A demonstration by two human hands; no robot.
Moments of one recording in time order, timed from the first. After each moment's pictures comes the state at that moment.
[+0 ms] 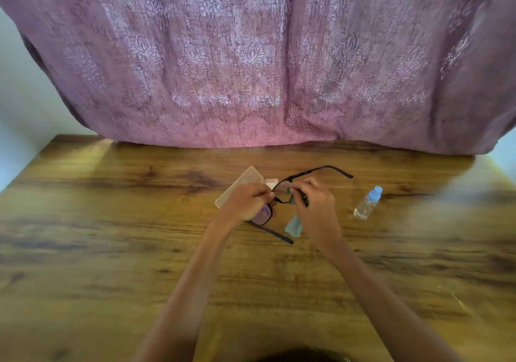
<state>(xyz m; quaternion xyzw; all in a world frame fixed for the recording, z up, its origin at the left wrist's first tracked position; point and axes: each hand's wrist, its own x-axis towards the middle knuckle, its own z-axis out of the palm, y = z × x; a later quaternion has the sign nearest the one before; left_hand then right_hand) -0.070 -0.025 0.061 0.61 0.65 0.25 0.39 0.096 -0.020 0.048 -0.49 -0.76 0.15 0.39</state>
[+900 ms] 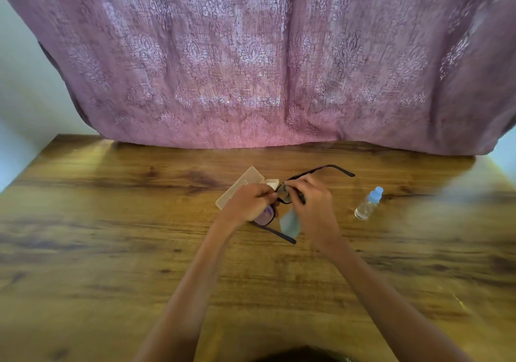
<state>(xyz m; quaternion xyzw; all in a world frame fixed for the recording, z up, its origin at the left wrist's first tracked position) -0.066 -0.025 0.062 0.61 0.64 0.25 0.39 0.091 -0.020 0.053 -0.48 -0.77 0.14 0.40</state>
